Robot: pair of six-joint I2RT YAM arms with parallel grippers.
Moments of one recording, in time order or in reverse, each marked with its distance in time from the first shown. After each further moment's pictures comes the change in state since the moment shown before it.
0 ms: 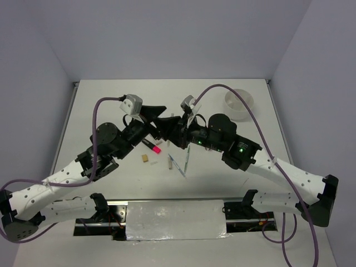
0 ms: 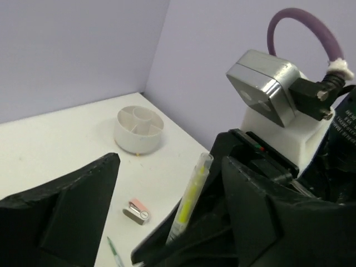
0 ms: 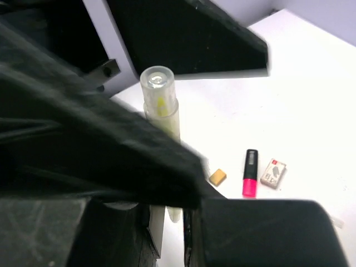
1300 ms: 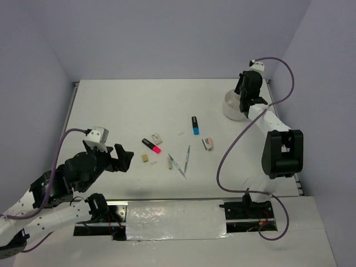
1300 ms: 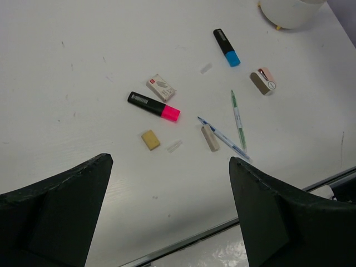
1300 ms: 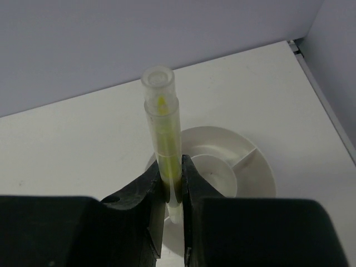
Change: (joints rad) left arm -0.043 -0.473 -0.091 -1.018 -0.439 -0.228; right arm -0.912 0.575 0.148 0.222 0.414 -0.009
